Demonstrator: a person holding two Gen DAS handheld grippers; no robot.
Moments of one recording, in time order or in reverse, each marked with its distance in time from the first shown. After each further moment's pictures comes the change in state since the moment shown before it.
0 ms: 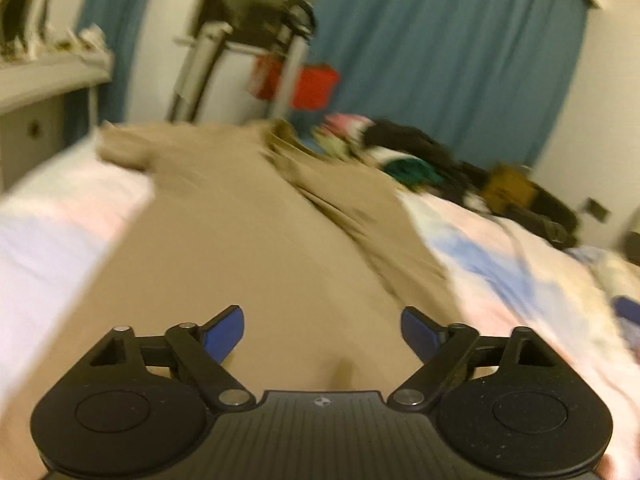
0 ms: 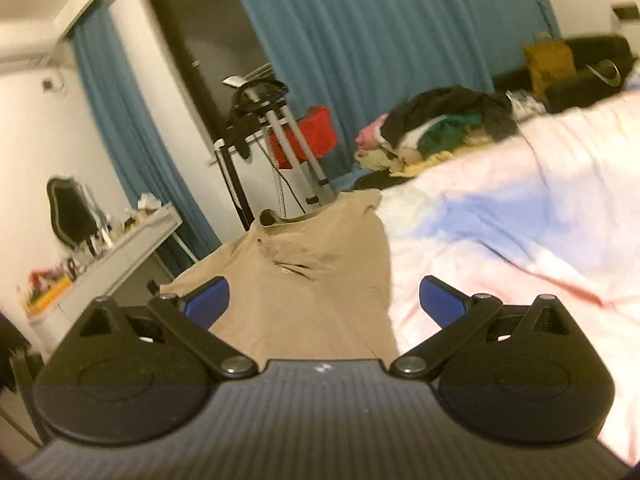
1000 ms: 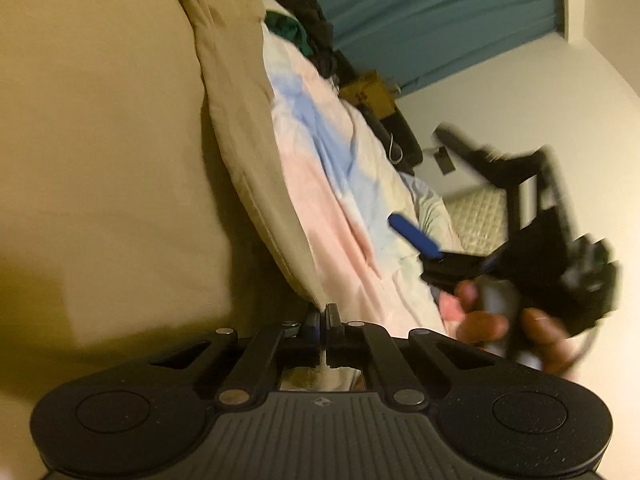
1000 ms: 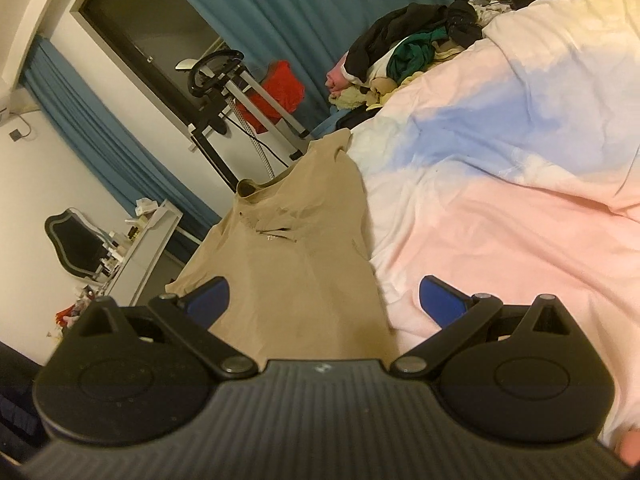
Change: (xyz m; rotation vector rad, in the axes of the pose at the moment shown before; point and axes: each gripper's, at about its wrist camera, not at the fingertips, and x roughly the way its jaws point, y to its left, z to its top) left arm 0.037 -0.005 -0.055 -0.339 0.376 -0.557; right arm 0.037 -0.053 -0.004 0.232 0.158 0.023
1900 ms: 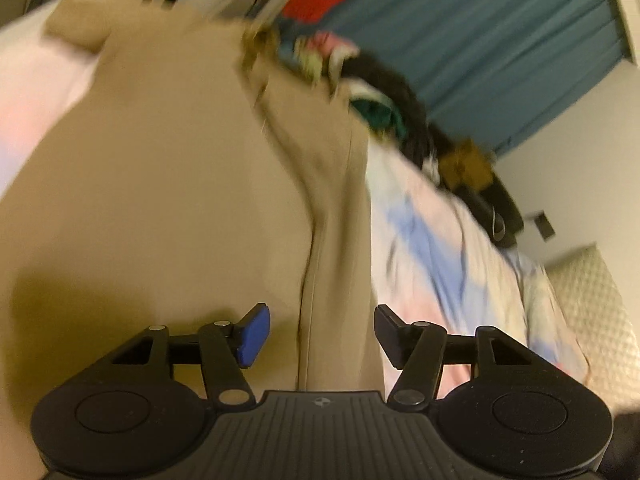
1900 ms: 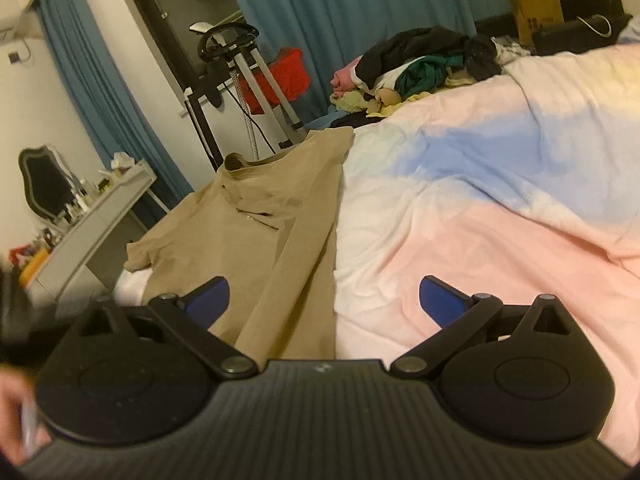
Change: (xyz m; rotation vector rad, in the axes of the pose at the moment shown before) left arm 0.004 0.012 0.157 0.068 -0.231 0.358; right arm 0.024 0.031 -0.017 -0.244 -0.006 -0.112
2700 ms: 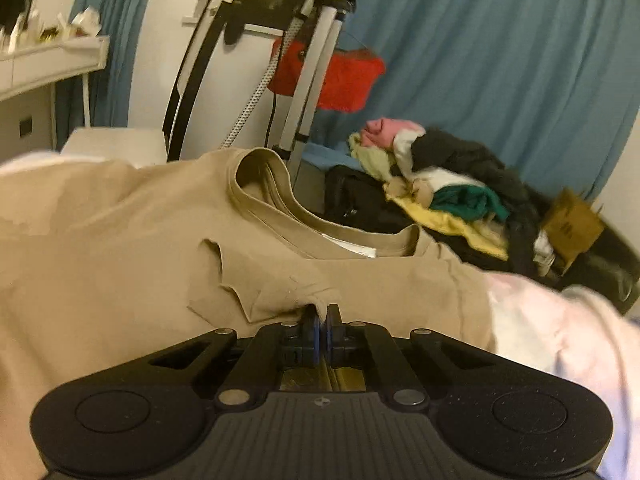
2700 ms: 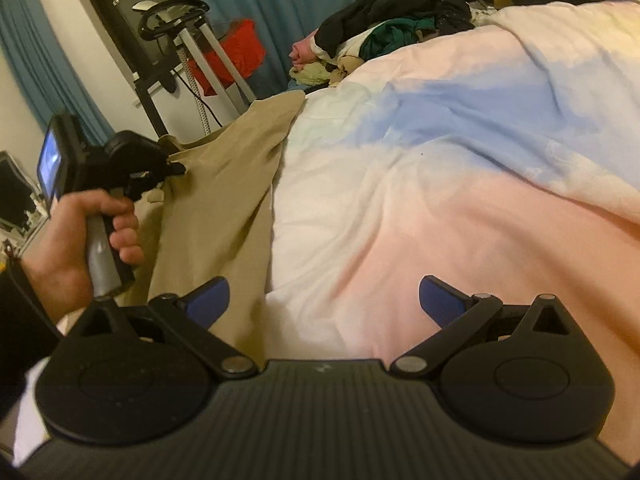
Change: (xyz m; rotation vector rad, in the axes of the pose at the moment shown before) left arm 0.168 0.001 0.139 0.214 -0.213 0.348; right arm 0.108 -0.037 -0.002 0.072 0.058 -0.082
